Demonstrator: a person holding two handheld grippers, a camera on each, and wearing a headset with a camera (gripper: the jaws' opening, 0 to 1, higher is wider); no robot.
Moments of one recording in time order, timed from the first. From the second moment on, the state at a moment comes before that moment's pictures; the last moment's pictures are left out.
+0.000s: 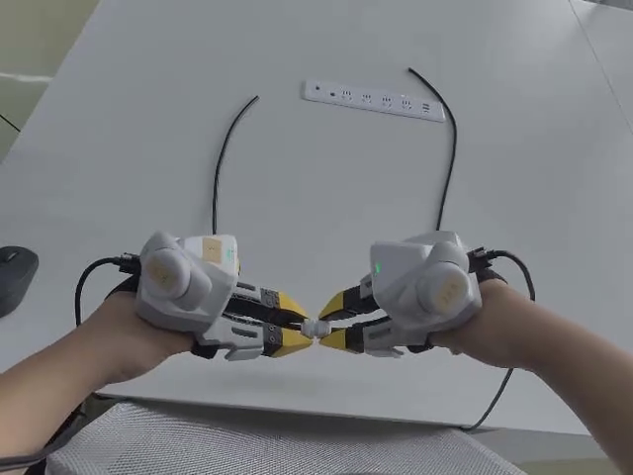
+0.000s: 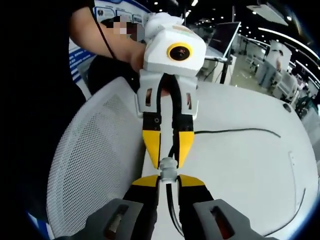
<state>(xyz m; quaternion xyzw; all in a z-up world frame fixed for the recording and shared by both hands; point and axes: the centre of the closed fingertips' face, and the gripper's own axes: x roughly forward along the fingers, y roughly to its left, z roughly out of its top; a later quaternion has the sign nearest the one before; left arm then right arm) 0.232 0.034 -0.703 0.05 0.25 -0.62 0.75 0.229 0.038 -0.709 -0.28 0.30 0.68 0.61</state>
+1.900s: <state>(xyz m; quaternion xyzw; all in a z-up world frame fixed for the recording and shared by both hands) 0.240 0.023 -0.696 0.15 0.20 -0.64 0.73 0.236 0.030 -0.694 0.18 0.52 0.62 0.55</state>
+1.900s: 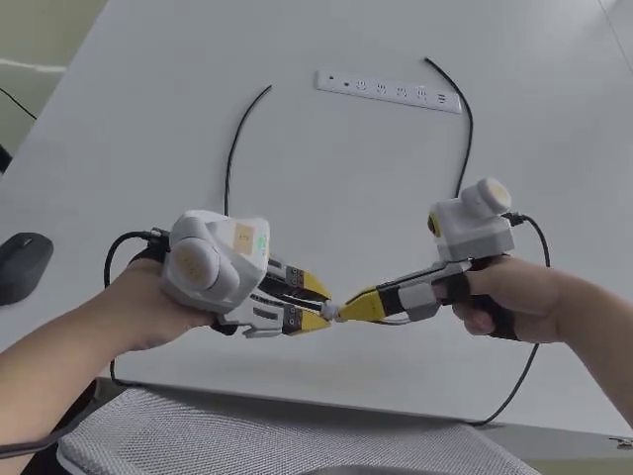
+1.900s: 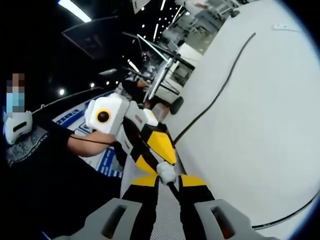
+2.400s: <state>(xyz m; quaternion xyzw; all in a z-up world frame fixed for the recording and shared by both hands) 0.236 0.018 -0.698 0.13 0.21 -0.65 0.72 0.231 0.024 -0.694 0.08 0.47 0.66 0.58</state>
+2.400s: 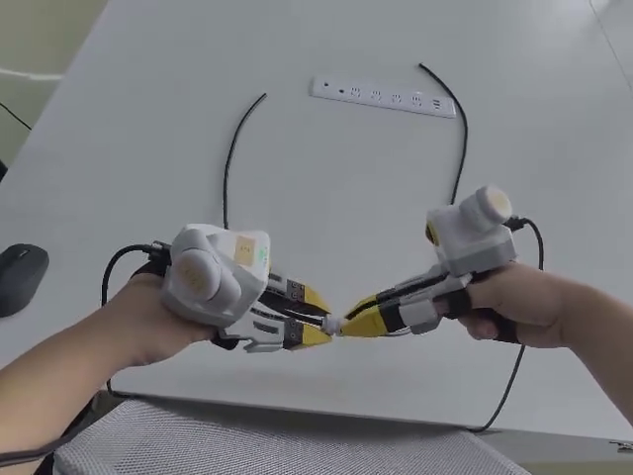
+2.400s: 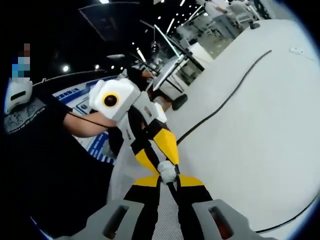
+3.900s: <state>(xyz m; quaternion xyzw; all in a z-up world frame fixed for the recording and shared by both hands) 0.243 0.018 -0.691 0.11 0.21 -0.63 0.74 0.243 0.019 -0.695 -0.12 0.32 0.65 0.68</state>
